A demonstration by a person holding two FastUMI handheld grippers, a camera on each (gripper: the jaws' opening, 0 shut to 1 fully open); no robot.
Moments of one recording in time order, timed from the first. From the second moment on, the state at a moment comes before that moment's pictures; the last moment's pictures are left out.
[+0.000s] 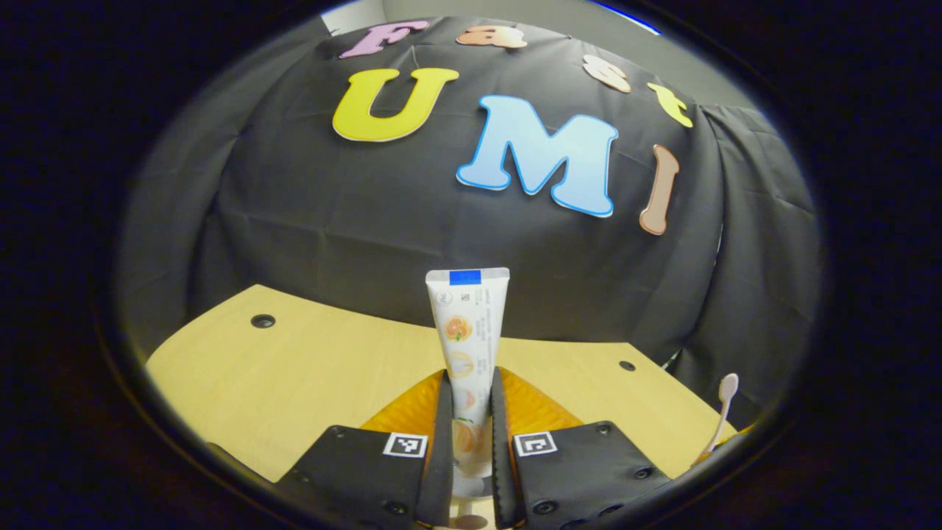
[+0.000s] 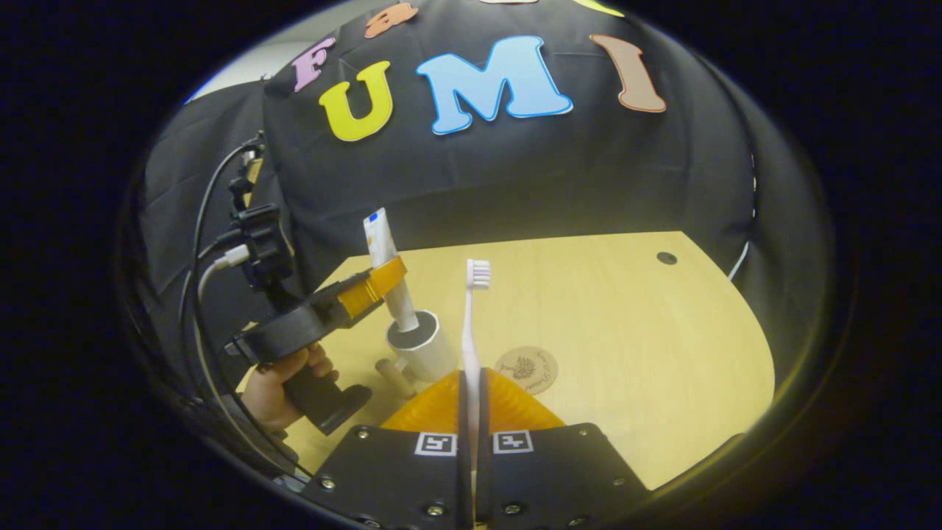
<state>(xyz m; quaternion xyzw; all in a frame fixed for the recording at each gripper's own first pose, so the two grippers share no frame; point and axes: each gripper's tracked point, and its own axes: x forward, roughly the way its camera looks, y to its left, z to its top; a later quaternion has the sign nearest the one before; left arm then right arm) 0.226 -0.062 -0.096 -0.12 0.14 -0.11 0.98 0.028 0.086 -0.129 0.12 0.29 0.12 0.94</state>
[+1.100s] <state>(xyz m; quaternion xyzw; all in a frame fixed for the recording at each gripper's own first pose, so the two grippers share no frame) 0.177 -0.055 -0.147 -0.10 0.22 -0.13 0.96 0.058 0.107 -0.110 0.09 0.25 0.15 0.95</state>
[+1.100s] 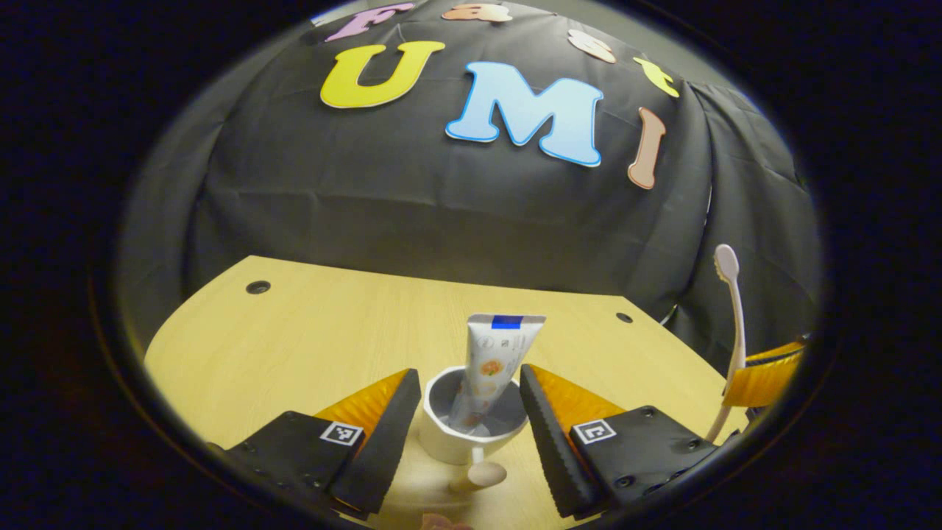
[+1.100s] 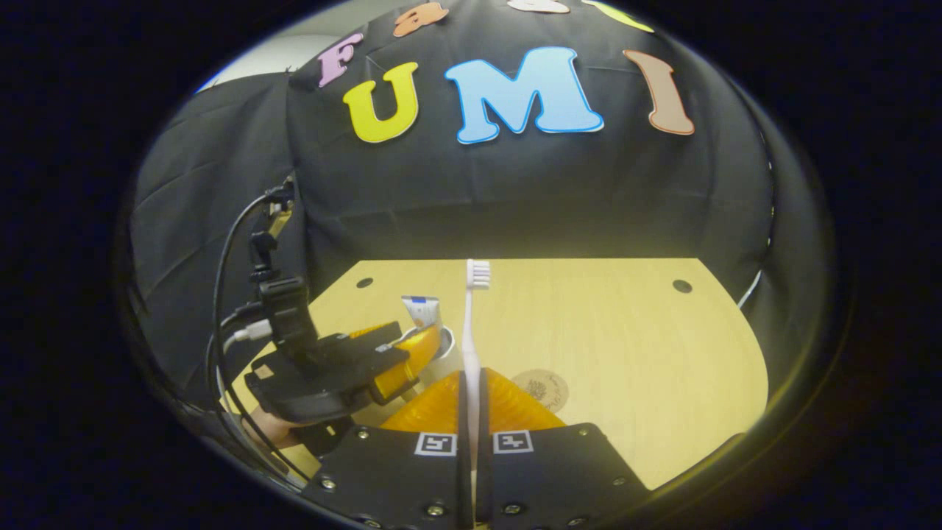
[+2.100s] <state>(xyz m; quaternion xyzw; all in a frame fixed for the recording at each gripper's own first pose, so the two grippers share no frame) 0.084 -0.033 -0.149 -0.15 0.28 -0.12 0.94 0.169 0.205 -0.079 0.04 0.13 0.27 0.95</state>
